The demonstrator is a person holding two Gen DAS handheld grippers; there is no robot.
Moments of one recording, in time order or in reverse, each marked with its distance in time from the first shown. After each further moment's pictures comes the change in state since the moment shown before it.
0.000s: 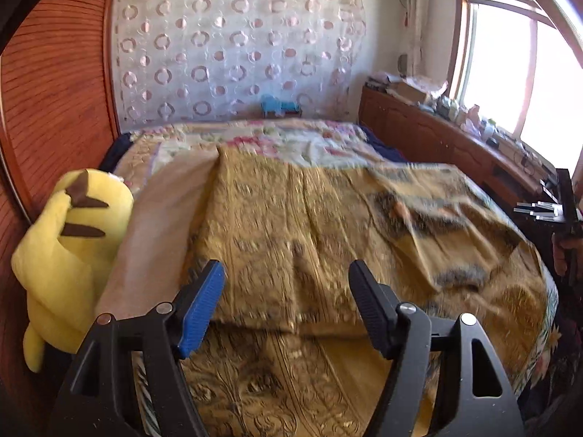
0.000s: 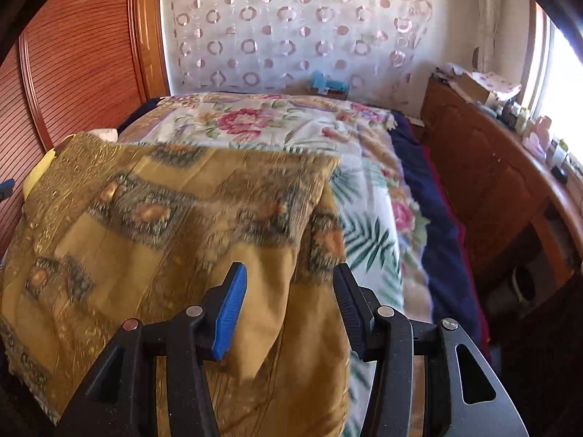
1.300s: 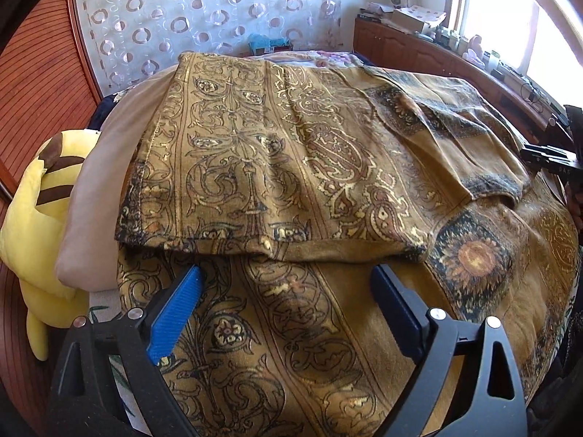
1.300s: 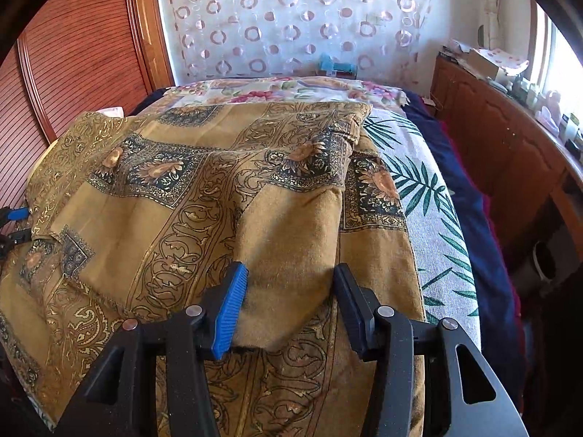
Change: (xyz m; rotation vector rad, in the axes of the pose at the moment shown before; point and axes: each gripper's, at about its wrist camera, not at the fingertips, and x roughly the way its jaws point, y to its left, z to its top) left arm 0.042 -0.019 -0.037 0.092 0.231 0.037; right arm 0.061 -0.008 -0.020 0.040 0.034 0.039
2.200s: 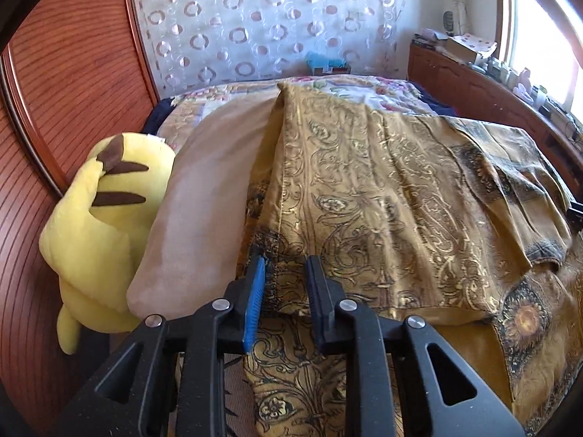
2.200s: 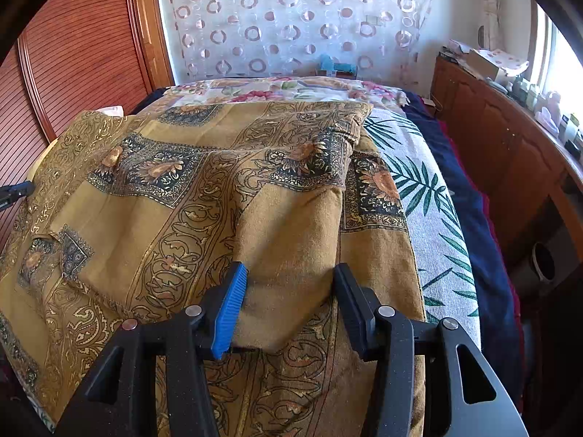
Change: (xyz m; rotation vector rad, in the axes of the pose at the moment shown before) left arm -0.006 0.063 0.023 -0.129 -0.072 0.167; right arm 0.001 -0.004 0.000 -0.004 0.000 0.006
